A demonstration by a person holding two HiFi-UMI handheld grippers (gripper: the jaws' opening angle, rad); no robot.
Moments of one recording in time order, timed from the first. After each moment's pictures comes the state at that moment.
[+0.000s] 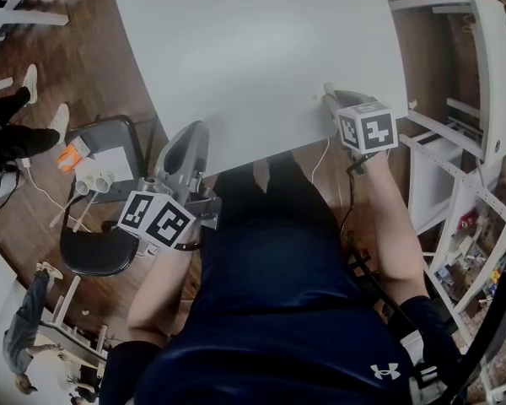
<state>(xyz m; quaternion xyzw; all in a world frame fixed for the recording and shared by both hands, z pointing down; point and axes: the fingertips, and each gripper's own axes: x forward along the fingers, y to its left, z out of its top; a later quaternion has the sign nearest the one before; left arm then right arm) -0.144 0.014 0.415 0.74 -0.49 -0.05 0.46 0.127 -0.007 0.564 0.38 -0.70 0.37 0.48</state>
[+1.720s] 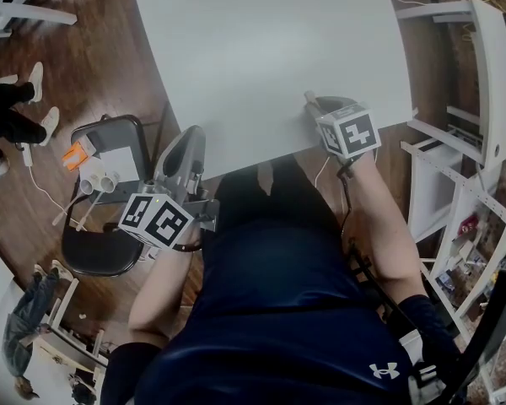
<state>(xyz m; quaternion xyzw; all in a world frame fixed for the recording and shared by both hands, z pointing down) -0.178 0.026 0.416 0.72 -0.51 -0.05 0.46 0.064 0.011 0.567 0.32 -0.72 0.36 0.49</state>
